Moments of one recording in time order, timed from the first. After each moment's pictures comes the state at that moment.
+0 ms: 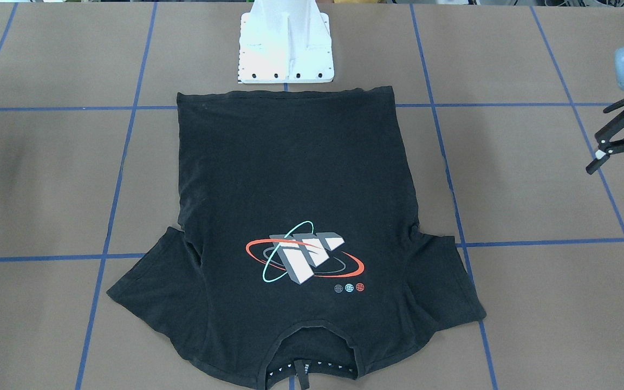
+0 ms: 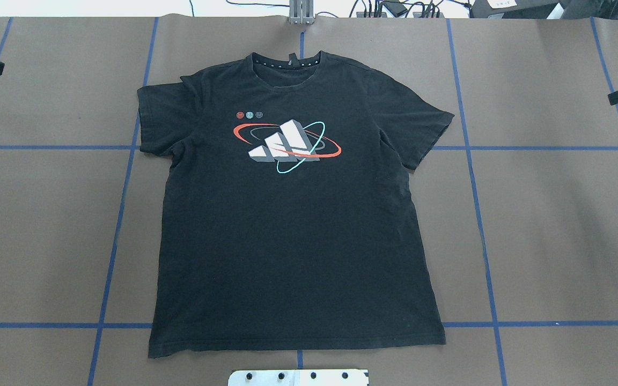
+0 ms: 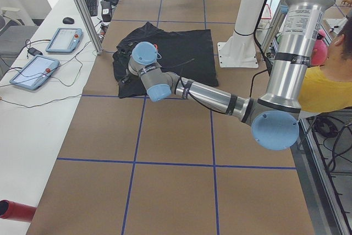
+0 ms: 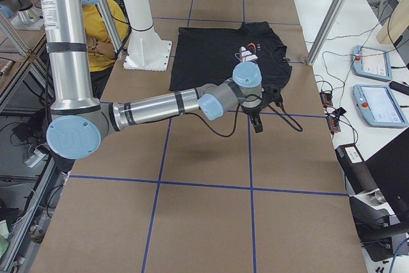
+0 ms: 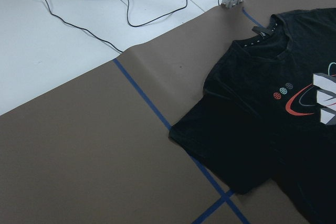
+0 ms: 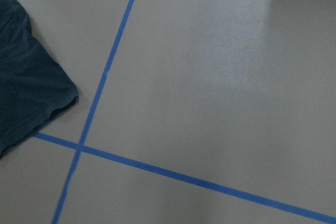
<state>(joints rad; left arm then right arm) -1.32 -1.77 -1.67 -2.37 -2.40 -0.34 1.32 -1.44 1.71 -1.20 2.35 0.41</state>
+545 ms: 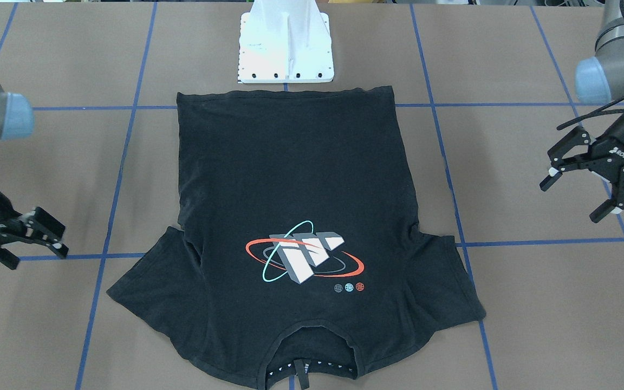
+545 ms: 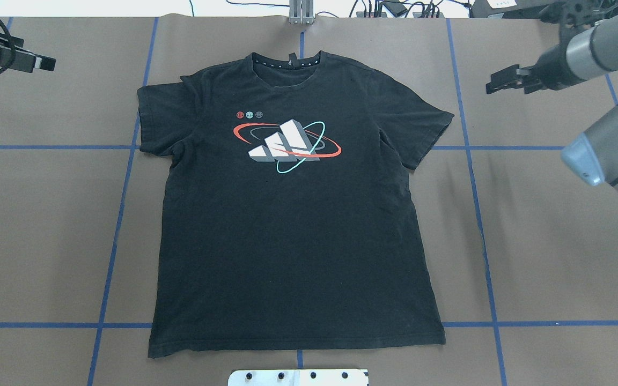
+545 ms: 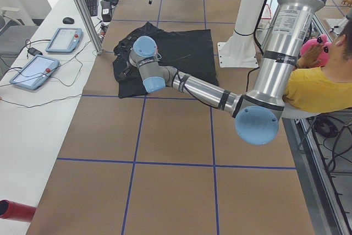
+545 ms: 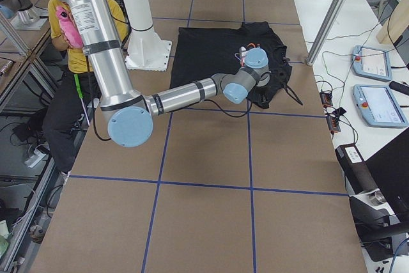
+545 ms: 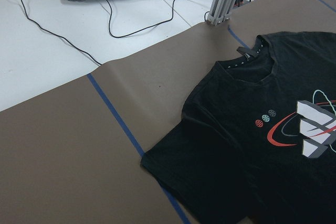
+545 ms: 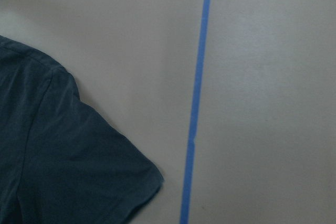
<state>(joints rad) -1.21 -1.82 -1.66 -2.42 -2.29 -0.50 1.03 -1.21 1.44 -0.86 2.08 0.89</state>
